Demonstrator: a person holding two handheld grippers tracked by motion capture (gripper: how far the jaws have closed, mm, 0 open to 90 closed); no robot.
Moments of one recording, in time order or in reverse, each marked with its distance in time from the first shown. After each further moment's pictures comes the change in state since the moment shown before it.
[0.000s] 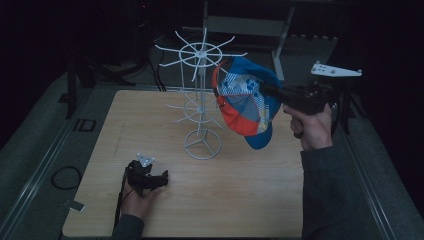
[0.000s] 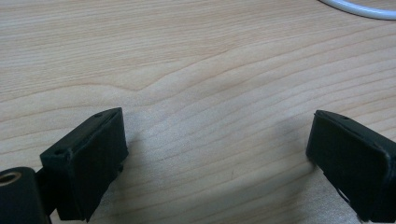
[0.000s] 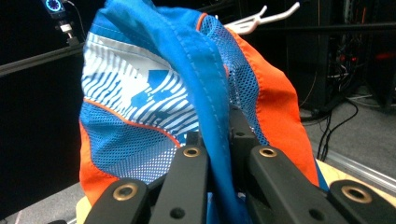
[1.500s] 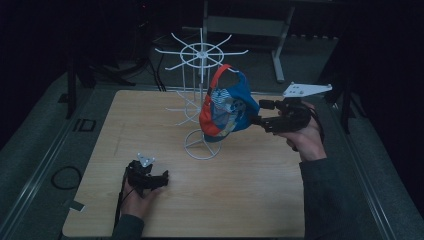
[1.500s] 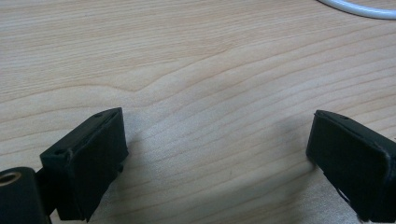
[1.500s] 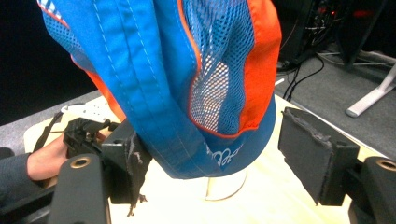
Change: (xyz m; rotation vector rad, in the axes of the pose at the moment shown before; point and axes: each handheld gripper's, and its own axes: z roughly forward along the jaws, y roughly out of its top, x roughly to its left) left arm 0.000 0.000 0.000 0.004 -0.008 0.007; right arm 0.002 -0.042 0.022 0.261 -0.118 -0.137
